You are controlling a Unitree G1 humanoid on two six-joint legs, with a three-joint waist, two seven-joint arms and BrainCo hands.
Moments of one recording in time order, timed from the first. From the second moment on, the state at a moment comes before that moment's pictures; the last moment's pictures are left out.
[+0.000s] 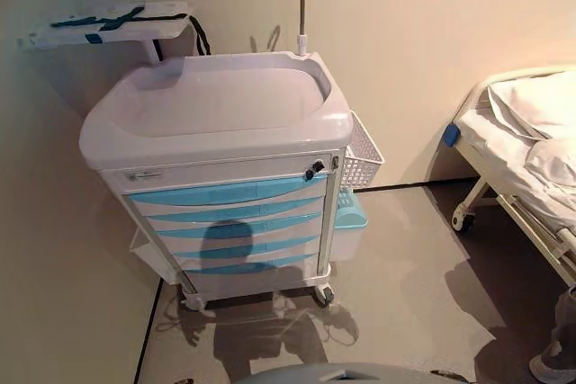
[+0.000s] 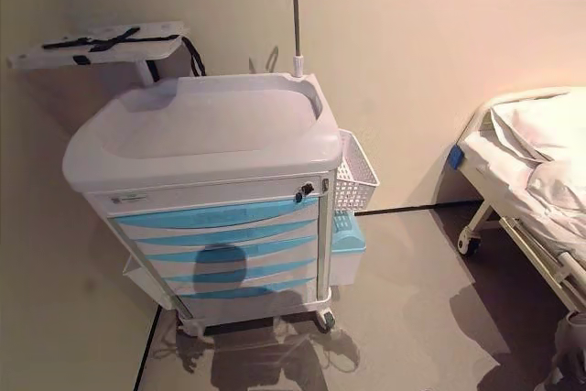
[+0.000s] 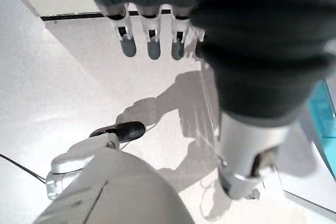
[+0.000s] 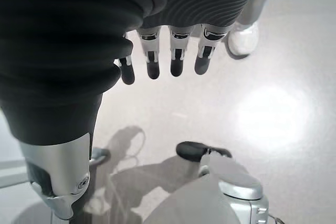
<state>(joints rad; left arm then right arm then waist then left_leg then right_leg) 0.08 0.28 -0.14 1.31 -0.09 -0.02 -0.03 0.04 -0.34 0.14 1.34 0.08 -0.02 0.07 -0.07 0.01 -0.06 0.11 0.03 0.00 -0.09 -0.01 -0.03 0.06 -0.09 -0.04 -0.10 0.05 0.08</state>
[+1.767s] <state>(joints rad) -0.10 0.30 -0.14 1.25 -0.19 -0.06 0.01 -0.18 -0.41 0.19 1.35 0.08 -0.03 0.03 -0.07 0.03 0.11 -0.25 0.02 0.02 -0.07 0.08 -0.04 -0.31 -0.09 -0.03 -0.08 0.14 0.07</state>
